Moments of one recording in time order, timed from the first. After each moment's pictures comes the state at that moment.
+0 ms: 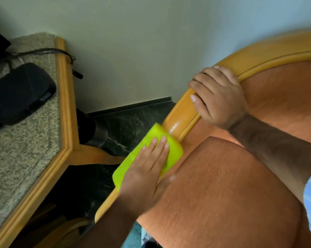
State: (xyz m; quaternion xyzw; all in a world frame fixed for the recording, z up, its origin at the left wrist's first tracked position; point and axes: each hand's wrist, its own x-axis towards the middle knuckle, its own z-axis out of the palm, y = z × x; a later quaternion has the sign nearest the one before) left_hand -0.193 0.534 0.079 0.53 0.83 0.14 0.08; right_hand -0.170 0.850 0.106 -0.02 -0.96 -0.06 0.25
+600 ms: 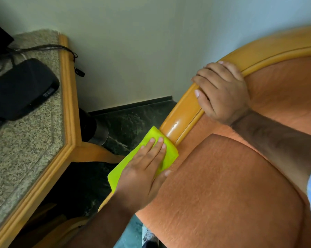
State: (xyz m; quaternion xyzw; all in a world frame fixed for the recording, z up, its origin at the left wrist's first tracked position) left_hand -0.202 0.517 0.089 0.52 0.83 0.19 0.11; right_hand -0.169 0.848 0.104 -0.03 -0.96 -0.07 0.26
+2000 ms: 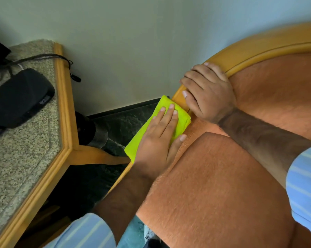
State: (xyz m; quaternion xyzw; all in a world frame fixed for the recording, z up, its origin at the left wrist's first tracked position) left_hand -0.211 0.609 0.102 0.49 0.83 0.26 0.10; right_hand -0.172 0.848 0.100 -0.03 -0.95 -0.07 0.29
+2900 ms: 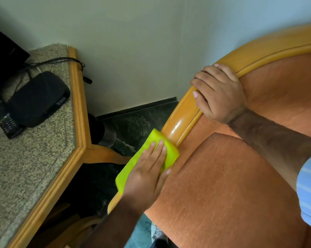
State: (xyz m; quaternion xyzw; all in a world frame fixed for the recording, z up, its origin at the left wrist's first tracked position) left_hand -0.193 0.519 0.085 0.51 0.84 0.18 0.10; right_hand -0.171 0.848 0.103 -0.03 -0.96 -0.06 0.29
